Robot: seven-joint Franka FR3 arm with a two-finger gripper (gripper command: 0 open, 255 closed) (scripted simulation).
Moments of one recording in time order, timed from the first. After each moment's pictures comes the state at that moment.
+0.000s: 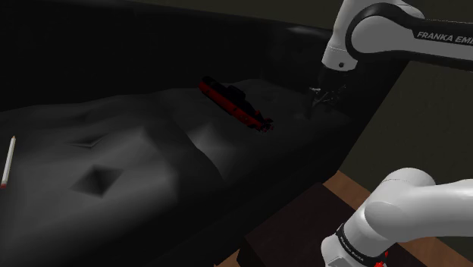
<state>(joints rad) -0.01 -0.81 0.00 -2.42 -0.09 1.61 0.17</state>
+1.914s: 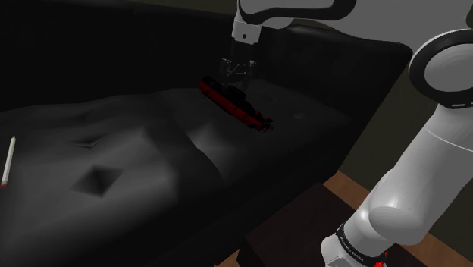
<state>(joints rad) 0.10 0.05 0.09 -1.64 0.07 1.69 0.18</state>
